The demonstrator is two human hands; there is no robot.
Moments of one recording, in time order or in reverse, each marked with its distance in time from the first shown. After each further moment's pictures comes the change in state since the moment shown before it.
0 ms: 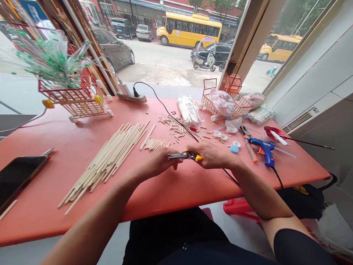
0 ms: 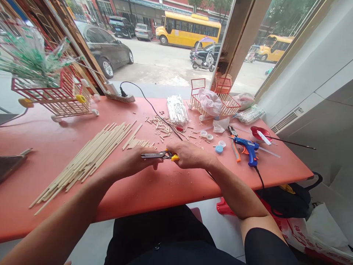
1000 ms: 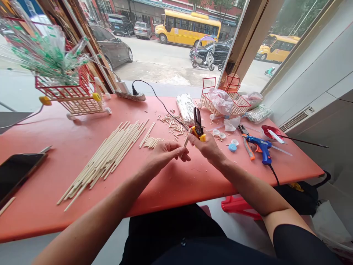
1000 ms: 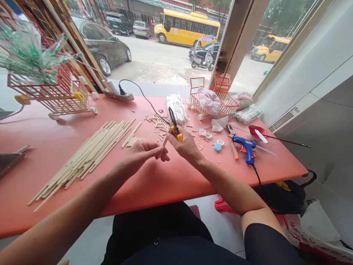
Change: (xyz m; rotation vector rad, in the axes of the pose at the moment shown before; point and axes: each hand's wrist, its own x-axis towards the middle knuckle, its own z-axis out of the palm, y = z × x) left_hand 0.010 0.009 0.024 -0.746 0.158 -0.169; right_hand 0.024 0.002 0.033 0.749 0.686 0.153
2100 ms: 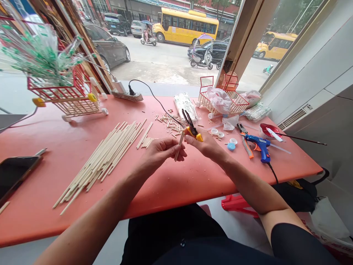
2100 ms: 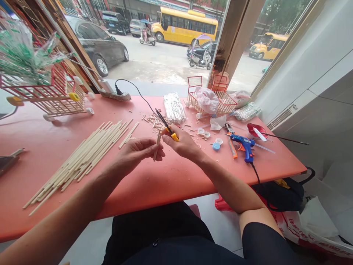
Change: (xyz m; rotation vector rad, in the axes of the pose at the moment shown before) left_hand 0.000 -0.004 -0.009 -0.154 -0.030 0.043; right_hand 0.001 -0.011 -0.016 -0.107 -0.198 -0.059
